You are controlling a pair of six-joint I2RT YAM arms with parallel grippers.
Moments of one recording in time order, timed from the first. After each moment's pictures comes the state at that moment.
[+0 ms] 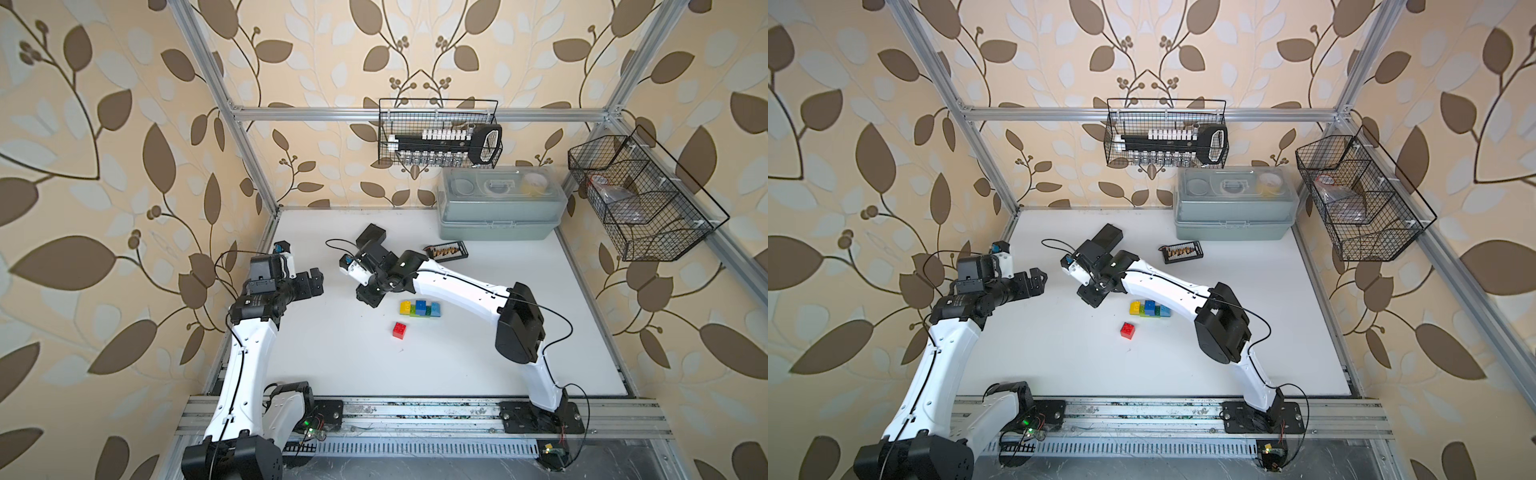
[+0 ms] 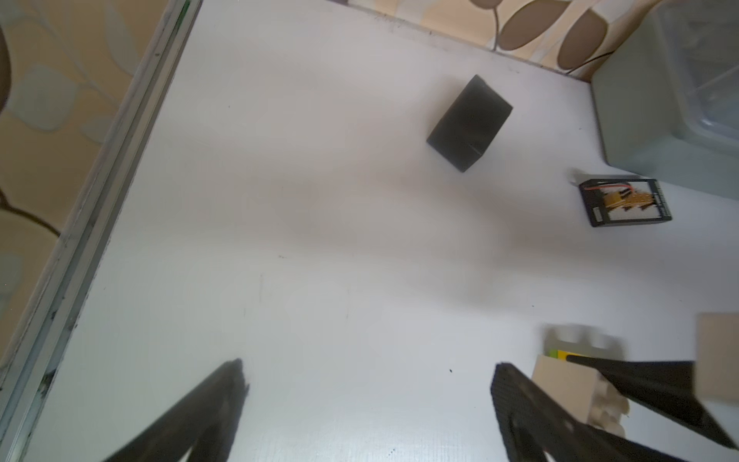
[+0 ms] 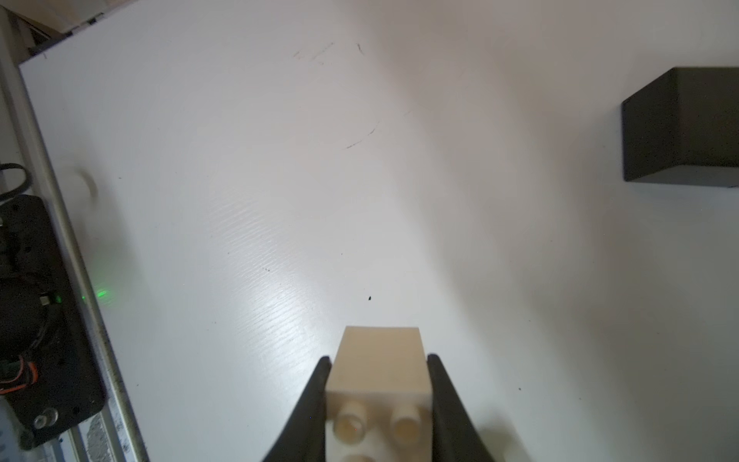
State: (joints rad) left arm 0.11 0.96 0.90 -0.70 0.23 -0.11; right arm 0.95 2.10 1.93 -0.79 -0.06 -0.05
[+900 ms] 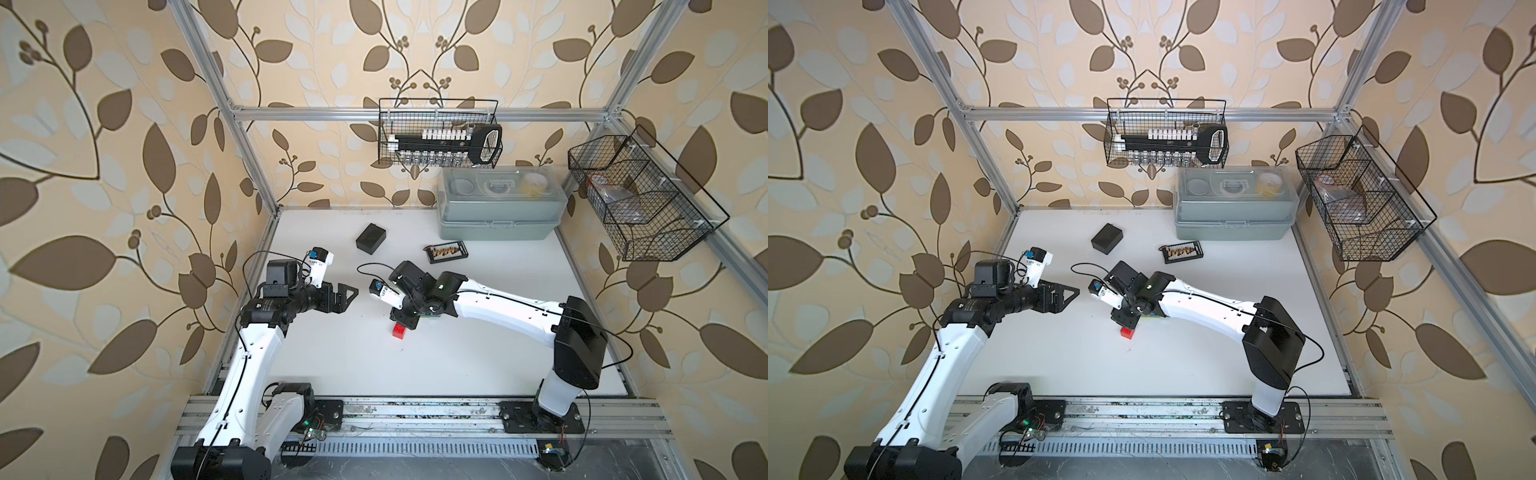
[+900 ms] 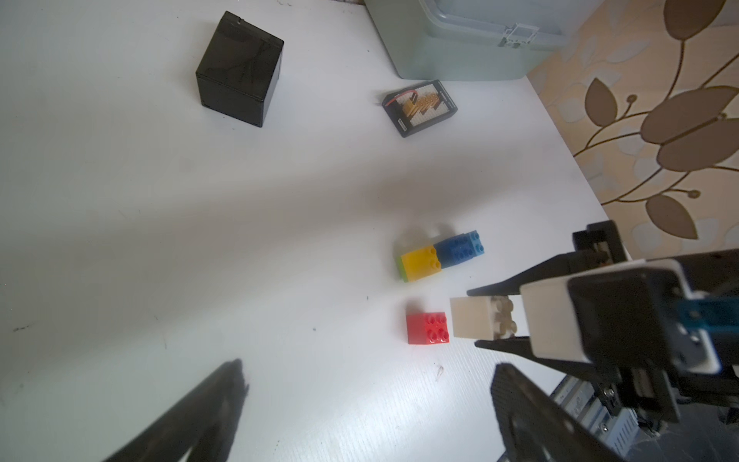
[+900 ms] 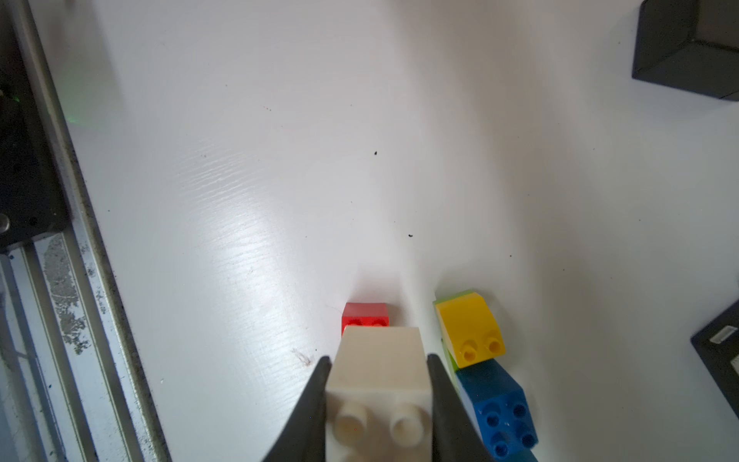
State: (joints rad) left arm -0.03 0.92 0.84 -0.72 0.61 0.04; right arm 0.96 1.76 1.38 -0.67 -0.03 -0.19
